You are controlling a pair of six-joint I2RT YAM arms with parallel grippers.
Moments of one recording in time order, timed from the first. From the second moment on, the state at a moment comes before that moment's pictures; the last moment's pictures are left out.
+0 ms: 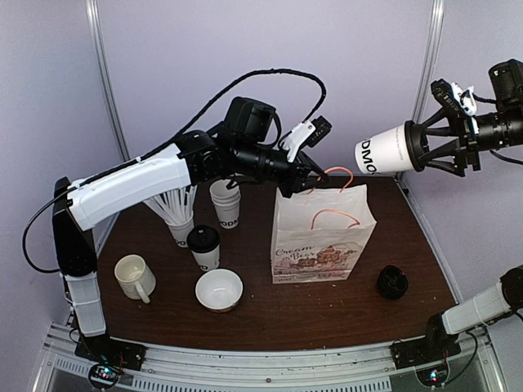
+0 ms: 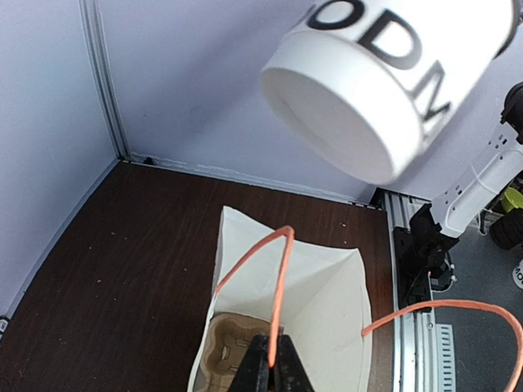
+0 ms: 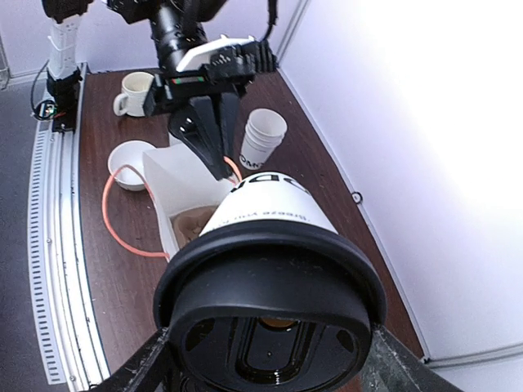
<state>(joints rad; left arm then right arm) -1.01 1.92 1.99 -0.44 0.39 0.07 0.10 1.32 2.21 -1.63 -0.69 -0.94</state>
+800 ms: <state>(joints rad) -1.01 1.91 1.97 -0.40 0.39 -0.02 0.61 1.36 1.97 -1.54 -0.37 -0.86</state>
